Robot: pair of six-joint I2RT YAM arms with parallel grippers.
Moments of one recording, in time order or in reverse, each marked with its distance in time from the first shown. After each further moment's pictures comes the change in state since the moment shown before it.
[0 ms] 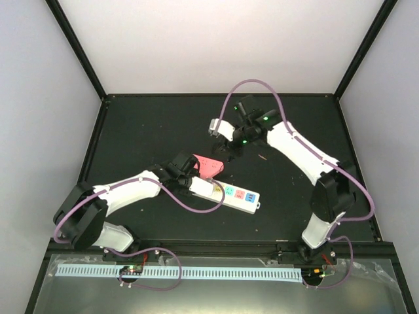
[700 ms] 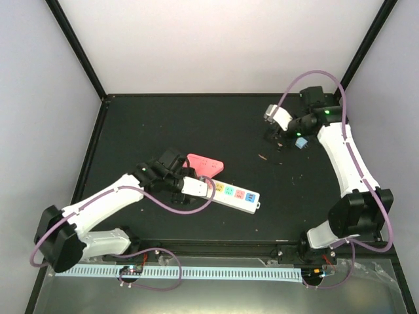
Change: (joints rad) left arm 0.001 -0.223 0.073 -0.299 0.192 -0.157; right arm -0.426 -0.238 -0.045 -0.200 0.013 -0.181
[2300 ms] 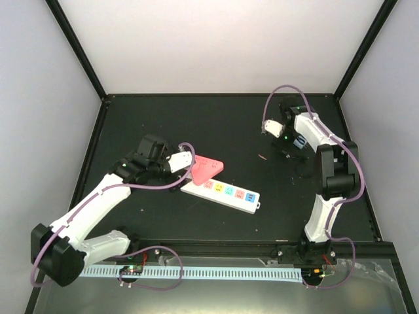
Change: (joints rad) left arm 0.218 -0.135 0.055 0.063 0.047 -0.391; right arm -0.028 0.410 -0.019 0.127 0.526 -0.055
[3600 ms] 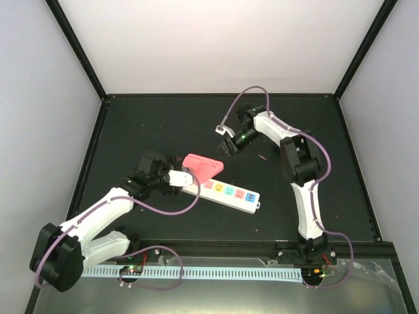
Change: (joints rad) left arm 0.024 -0.045 -0.317 0.341 -0.119 0.464; right arm 0.269 0.302 0.299 -0.177 -0.962 0.480
